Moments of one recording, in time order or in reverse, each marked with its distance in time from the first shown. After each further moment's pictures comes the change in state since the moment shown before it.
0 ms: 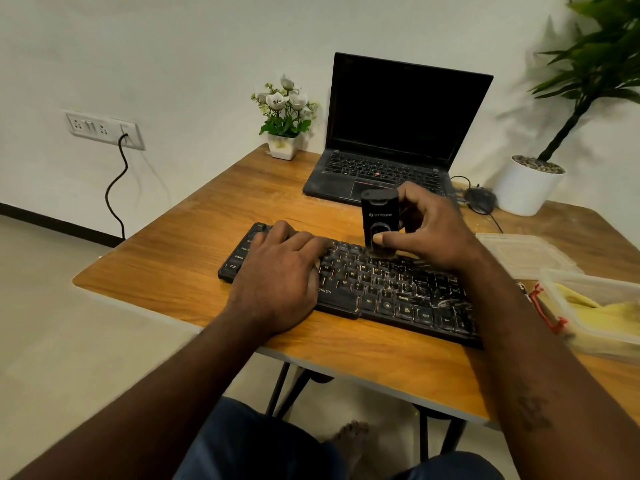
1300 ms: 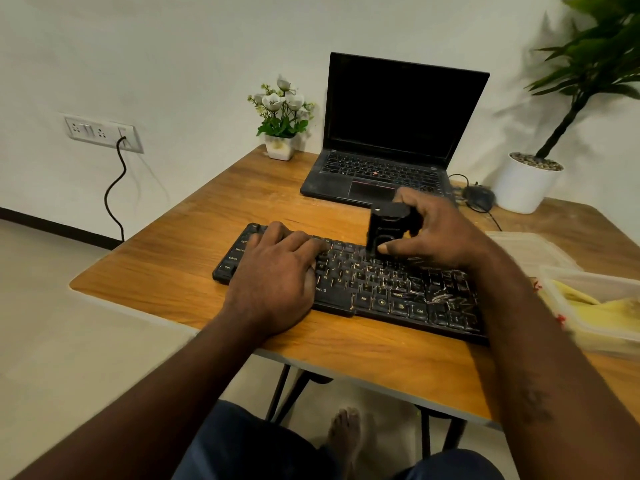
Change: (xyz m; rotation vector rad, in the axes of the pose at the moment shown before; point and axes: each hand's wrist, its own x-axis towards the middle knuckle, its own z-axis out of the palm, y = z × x) left_hand 0.001 -0.001 0.000 0.009 -0.019 -0.015; right_hand -0.004 -0.003 -0.018 0.004 -0.144 0.056
